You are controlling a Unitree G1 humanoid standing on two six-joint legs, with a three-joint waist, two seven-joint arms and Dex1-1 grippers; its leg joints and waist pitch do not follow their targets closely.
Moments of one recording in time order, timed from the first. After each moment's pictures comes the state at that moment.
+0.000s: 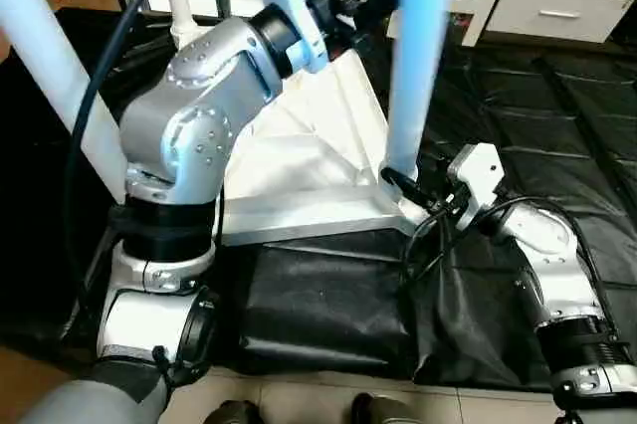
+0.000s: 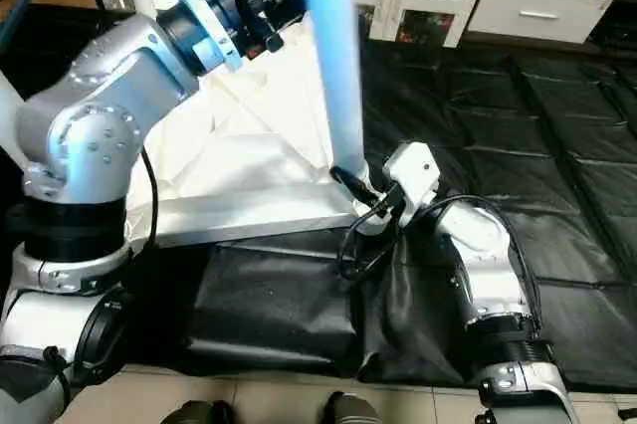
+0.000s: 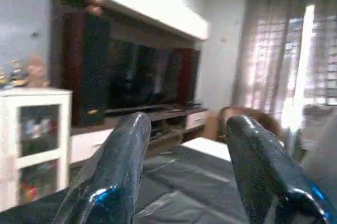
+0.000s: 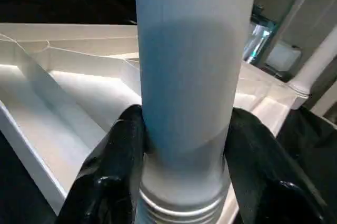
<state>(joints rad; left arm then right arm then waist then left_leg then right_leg) -0.97 0.11 0.06 -0.08 -0.53 0.66 -0.50 -0.45 -0.33 -0.01 0.44 0.13 -0.27 0.82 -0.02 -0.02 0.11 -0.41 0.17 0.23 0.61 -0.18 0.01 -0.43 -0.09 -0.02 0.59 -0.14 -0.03</state>
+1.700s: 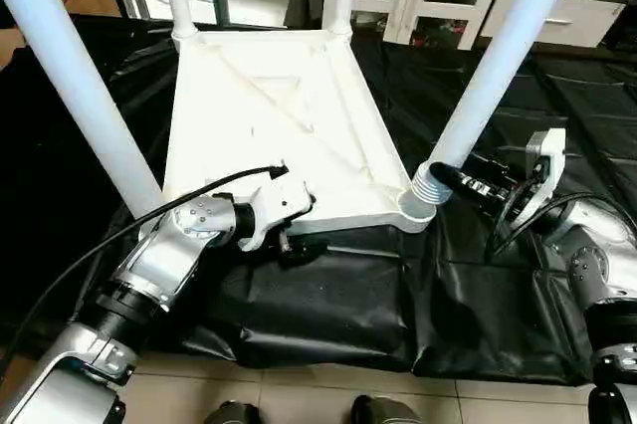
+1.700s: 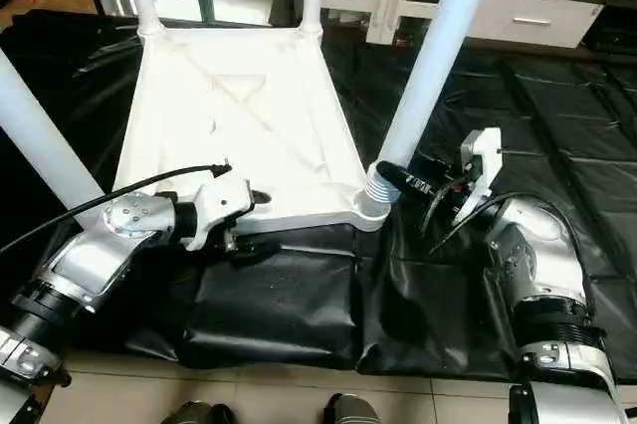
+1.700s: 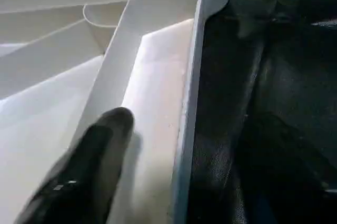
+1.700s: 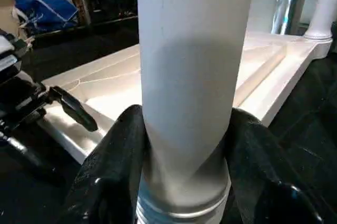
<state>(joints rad) -0.57 0.45 -0.40 0.35 -0.03 0.13 -0.90 -0.52 -0.46 -0.16 0.61 0.43 0.04 1.14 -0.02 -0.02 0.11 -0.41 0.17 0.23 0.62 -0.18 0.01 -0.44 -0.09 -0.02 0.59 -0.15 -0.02</state>
